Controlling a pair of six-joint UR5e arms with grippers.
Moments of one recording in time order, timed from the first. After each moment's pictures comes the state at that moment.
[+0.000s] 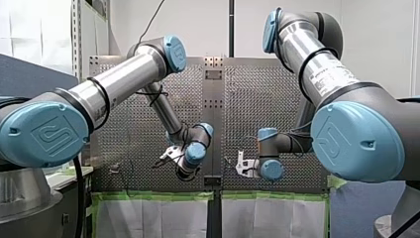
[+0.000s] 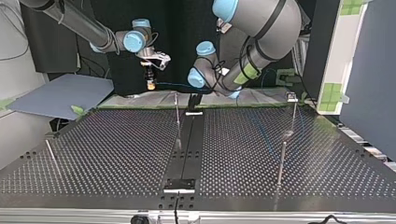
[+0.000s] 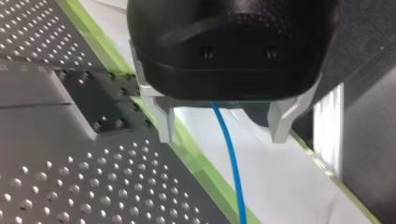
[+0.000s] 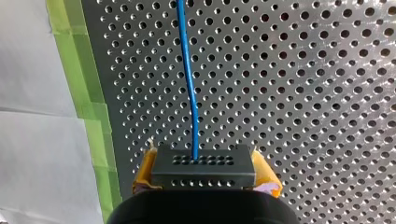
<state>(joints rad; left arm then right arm) -0.52 -2.55 -1.41 -3.04 -2.24 -1.24 2.05 -0.73 1.84 -0.90 1.62 1.66</state>
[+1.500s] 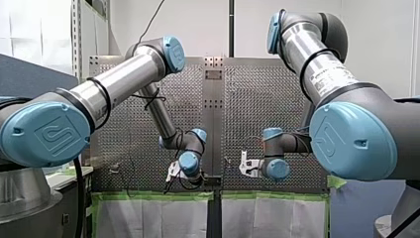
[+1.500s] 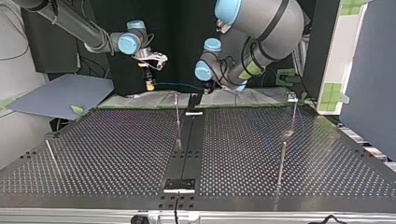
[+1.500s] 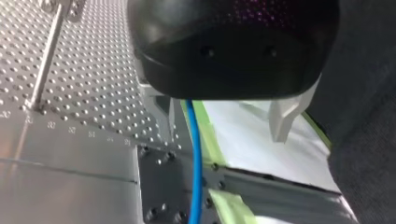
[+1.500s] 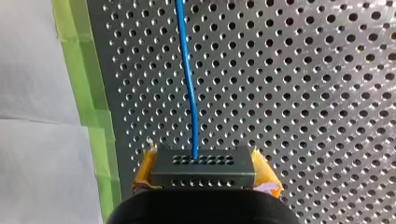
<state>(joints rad) -0.50 -2.55 -1.52 -2.77 -1.88 -1.60 2.00 -0.73 1.84 -0.88 1.51 1.65</state>
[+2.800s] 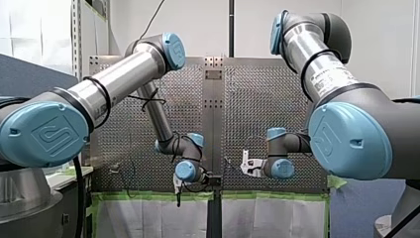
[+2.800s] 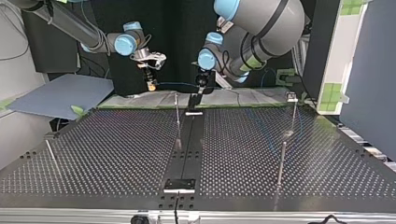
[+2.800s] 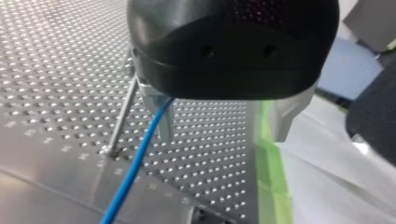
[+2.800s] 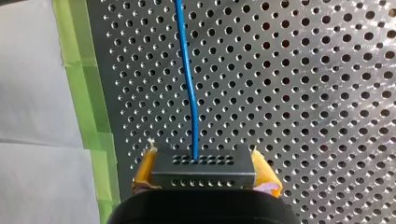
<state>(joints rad) -0.52 -2.53 -1.65 -2.46 -1.77 -1.91 1.97 -0.73 1.84 -0.89 1.40 1.66</state>
